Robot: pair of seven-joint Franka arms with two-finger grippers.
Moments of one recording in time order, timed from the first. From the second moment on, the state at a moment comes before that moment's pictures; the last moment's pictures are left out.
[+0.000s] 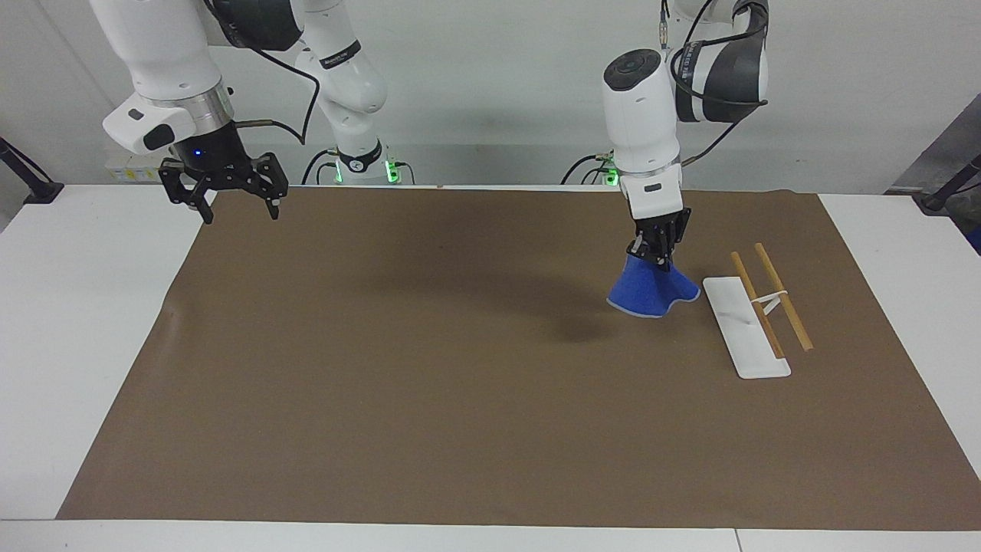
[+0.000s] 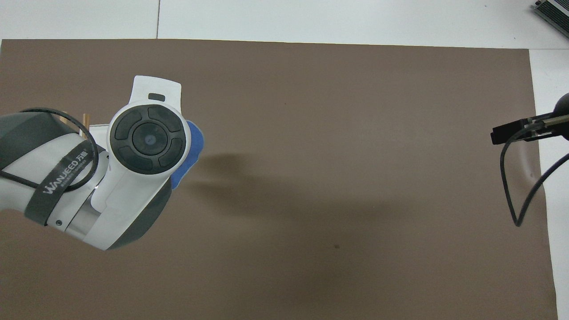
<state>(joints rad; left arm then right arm) -0.08 0.05 -0.42 -1.80 0.51 1.88 -1.31 -0.58 0.01 0.59 -1.53 -0.08 1.55 -0.13</state>
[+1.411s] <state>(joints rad) -0.05 -0.15 -0.19 -2.25 1.10 2.51 -2.12 -0.58 -0.08 0.56 -1.67 -0.05 1.53 -0.11</state>
